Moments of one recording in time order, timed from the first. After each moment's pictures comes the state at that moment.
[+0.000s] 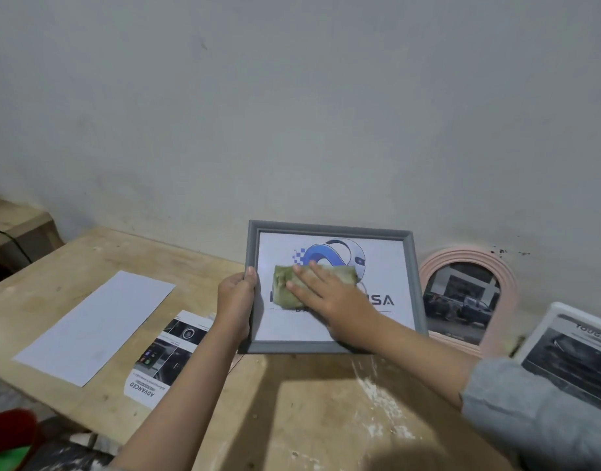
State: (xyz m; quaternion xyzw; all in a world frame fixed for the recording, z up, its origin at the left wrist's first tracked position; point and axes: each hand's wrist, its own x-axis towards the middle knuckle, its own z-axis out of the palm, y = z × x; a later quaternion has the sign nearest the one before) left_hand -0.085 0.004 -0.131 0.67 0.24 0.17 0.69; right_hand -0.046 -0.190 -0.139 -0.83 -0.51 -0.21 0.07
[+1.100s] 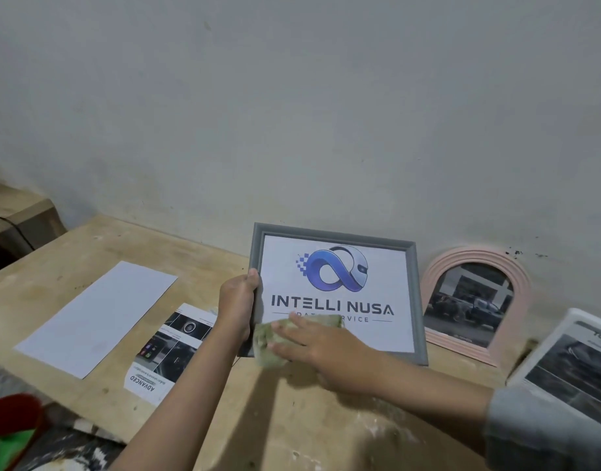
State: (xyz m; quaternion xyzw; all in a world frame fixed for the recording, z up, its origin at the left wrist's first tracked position) left_hand -0.077 0.017 -0.148 0.64 0.29 0.10 0.71; right_hand -0.090 -0.178 -0.140 -0.80 -0.59 0.04 0.09
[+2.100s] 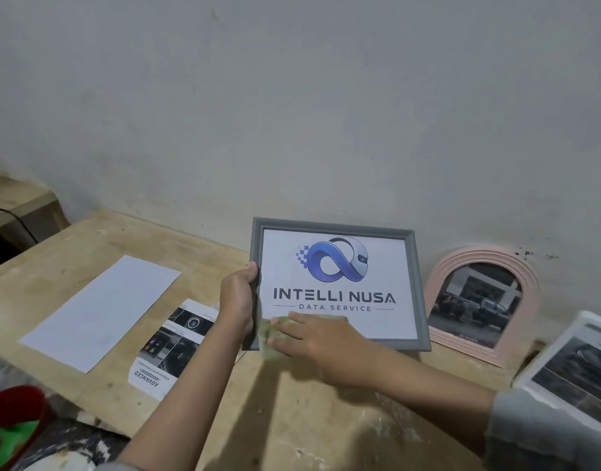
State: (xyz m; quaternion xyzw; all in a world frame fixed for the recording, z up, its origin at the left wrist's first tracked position) left_hand -0.079 0.016 -0.132 0.54 0.31 0.10 0.77; right_hand -0.085 -0.162 -0.142 -0.81 -0.58 0.00 0.07
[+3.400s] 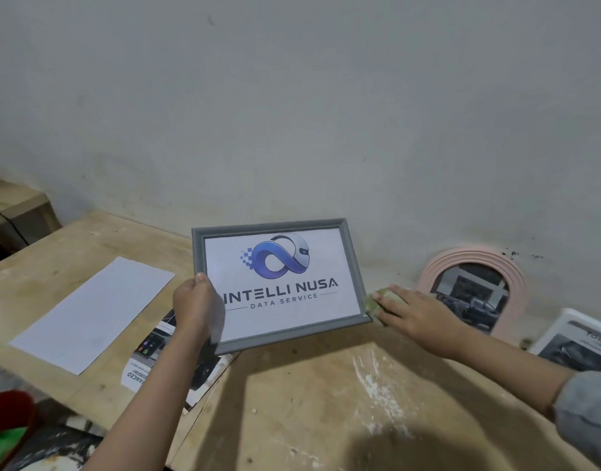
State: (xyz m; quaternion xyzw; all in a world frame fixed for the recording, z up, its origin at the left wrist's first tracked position) left_hand -0.105 0.054 -0.140 0.67 0.39 0.24 0.59; right_hand -0.013 -0.311 -0.164 -0.82 -0.53 -0.20 -0.12
